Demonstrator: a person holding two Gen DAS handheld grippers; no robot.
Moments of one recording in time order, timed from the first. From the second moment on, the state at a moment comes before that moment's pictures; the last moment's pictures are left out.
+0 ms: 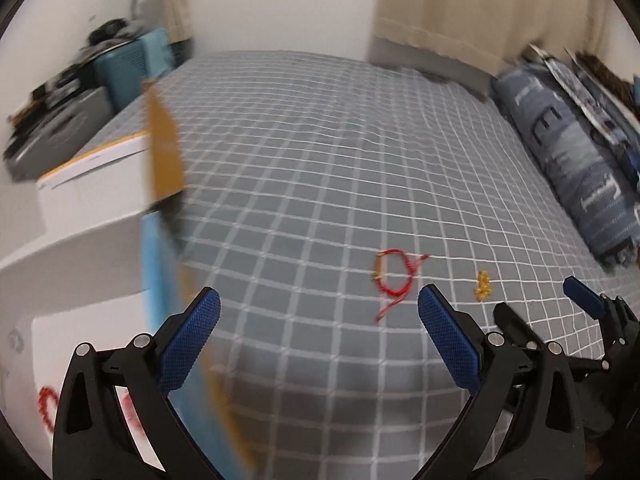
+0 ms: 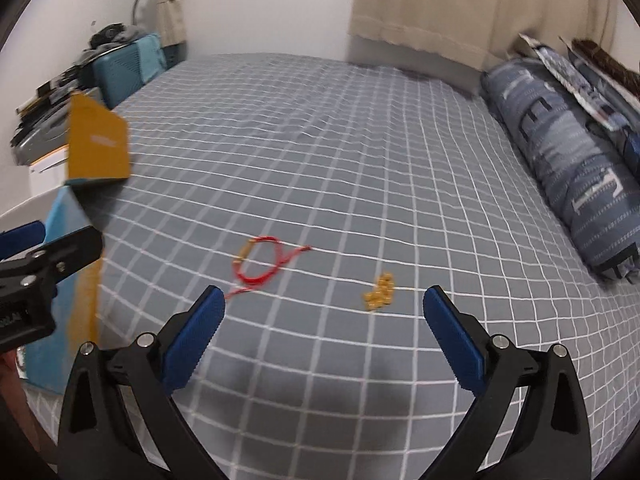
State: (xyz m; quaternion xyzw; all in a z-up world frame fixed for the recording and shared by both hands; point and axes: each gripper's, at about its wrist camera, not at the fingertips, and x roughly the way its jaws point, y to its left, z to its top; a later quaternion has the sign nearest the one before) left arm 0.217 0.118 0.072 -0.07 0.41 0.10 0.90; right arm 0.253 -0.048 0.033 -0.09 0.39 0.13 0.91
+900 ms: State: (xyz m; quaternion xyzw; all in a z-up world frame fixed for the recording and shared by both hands) left arm 0.354 0.071 -0.070 -0.05 0.48 0.07 0.87; right arm 0.355 -0.091 -0.085 -0.07 0.48 0.11 0.87
